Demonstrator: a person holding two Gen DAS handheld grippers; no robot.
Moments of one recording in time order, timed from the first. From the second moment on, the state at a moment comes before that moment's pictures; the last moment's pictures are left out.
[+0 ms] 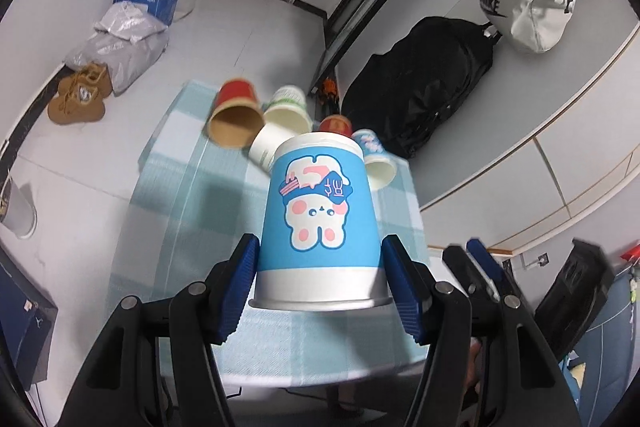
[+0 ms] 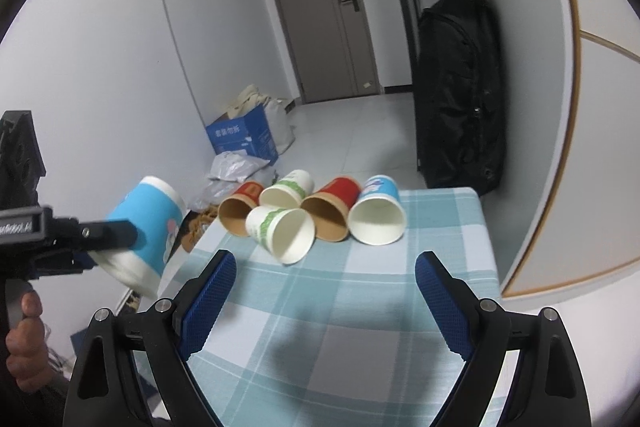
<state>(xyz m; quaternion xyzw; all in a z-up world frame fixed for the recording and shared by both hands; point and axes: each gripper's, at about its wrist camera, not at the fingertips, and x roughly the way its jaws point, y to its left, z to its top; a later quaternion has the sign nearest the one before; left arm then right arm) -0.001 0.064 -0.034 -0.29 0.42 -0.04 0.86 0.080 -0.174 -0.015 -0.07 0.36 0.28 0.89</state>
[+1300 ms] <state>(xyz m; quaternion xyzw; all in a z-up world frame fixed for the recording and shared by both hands) 0.018 0.050 -0.099 -0.28 0.51 -0.02 0.81 0.072 -0.160 -0.030 -0.09 0.37 0.27 0.88</state>
